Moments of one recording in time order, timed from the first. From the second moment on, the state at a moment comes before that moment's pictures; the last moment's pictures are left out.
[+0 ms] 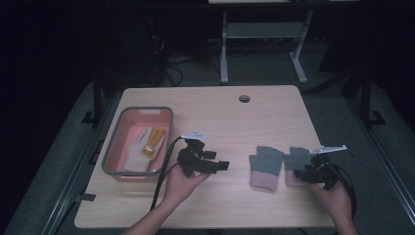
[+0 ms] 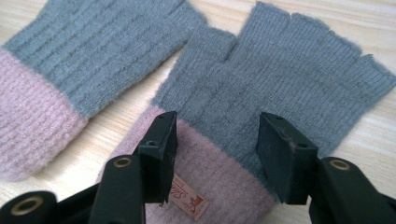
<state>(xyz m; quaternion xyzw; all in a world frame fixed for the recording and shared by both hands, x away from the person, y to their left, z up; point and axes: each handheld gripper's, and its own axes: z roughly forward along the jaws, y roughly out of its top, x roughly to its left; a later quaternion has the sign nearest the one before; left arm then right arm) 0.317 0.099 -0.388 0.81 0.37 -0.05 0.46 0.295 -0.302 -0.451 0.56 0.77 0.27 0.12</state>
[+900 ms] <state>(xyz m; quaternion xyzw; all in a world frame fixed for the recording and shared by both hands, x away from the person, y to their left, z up) 0.320 0.114 -0.390 0.80 0.38 -0.04 0.46 0.296 -0.300 -0.442 0.59 0.75 0.28 0.09</state>
